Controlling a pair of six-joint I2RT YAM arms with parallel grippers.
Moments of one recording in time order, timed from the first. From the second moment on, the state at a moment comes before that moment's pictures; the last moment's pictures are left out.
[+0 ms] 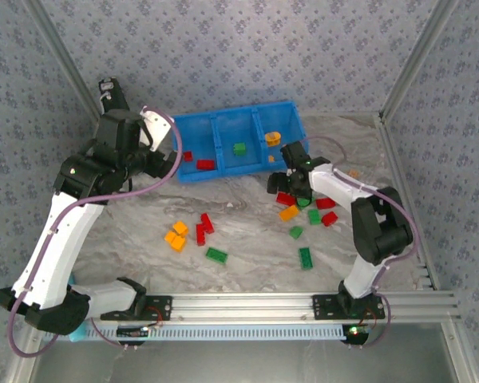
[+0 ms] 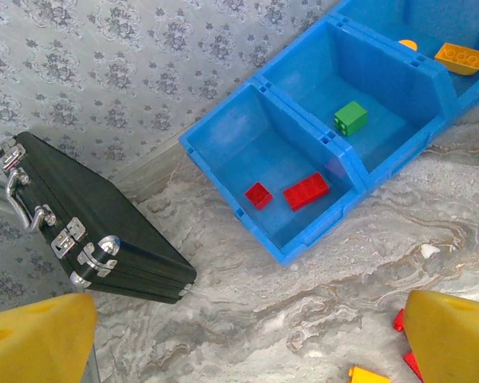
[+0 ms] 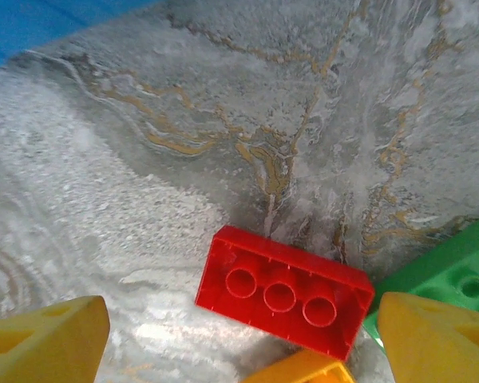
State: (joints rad) left arm -0.49 1.21 1.68 -1.08 -0.22 0.24; right arm 0.42 1.74 1.18 -0.61 0.00 0.51
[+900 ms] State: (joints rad) left arm -0.47 1.20 1.68 -1.08 -0.22 0.24; right arm 0.46 1.93 1.31 -0.70 0.13 0.46
